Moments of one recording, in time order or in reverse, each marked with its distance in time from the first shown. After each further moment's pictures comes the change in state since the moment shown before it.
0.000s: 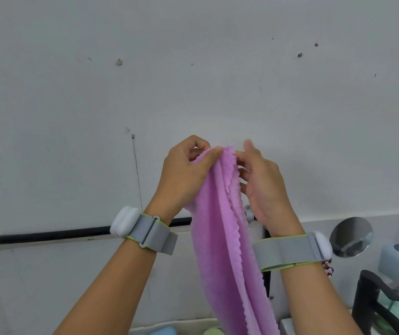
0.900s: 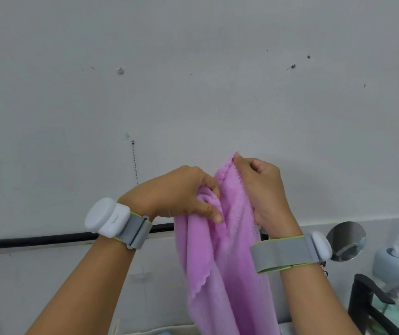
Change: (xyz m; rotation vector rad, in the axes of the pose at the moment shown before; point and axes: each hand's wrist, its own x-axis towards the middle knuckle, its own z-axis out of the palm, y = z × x) left_hand -0.007 0.026 -0.033 0.593 -0.735 0.183; right_hand -0.003 -0.006 -0.003 -0.213 0.138 -0.116
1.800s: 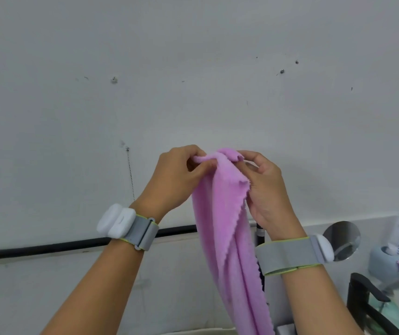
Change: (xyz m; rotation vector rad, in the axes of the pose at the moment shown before) left_hand 0.023 0.003 0.008 -0.142 0.598 -0.106; right_hand -0.005 -0.011 -0.014 0.310 -0.117 0.017
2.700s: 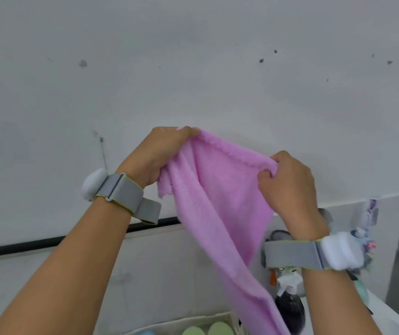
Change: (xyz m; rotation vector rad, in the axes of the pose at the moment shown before) left_hand 0.035 0.018 0.006 -0.490 -0.076 -0.466; right_hand -0.012 -0.018 -0.068 -1.264 0.371 -0.233
